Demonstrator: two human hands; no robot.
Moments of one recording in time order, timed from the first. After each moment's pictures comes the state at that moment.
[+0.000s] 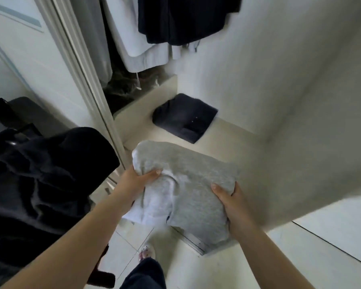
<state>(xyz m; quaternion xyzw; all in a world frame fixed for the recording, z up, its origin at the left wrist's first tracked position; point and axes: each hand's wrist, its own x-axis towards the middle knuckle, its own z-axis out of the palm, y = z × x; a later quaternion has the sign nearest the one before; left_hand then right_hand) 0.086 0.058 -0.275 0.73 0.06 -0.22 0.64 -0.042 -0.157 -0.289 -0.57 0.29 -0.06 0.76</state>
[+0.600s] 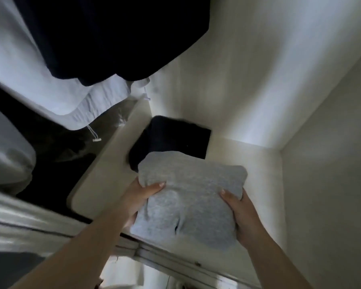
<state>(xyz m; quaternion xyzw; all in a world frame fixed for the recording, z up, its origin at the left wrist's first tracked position) 0.384 -0.059 -0.322 0.65 -0.03 -0.46 0.60 0.197 -0.235 -0.340 -0.44 0.36 -0.15 0.81</state>
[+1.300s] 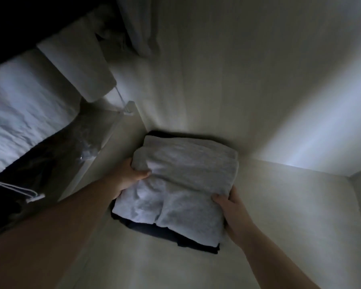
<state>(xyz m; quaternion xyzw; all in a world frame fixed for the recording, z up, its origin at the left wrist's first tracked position) 0.628 -0.193 -0.425 0.83 -0.09 -0.37 0.41 0.402 -0.348 -0.497 -0.42 0.37 -0.13 0.82</state>
